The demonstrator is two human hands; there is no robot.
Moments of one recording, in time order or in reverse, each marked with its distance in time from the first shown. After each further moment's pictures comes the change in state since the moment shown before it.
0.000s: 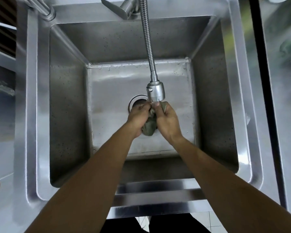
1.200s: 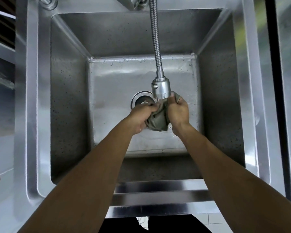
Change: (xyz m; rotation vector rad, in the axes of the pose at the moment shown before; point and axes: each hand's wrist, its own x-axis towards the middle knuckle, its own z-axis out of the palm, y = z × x) left_hand 0.014 -0.003 -0.009 -0.037 -0.137 -0.081; right_hand 0.024 -0.012 -0.008 0.191 0.161 0.154
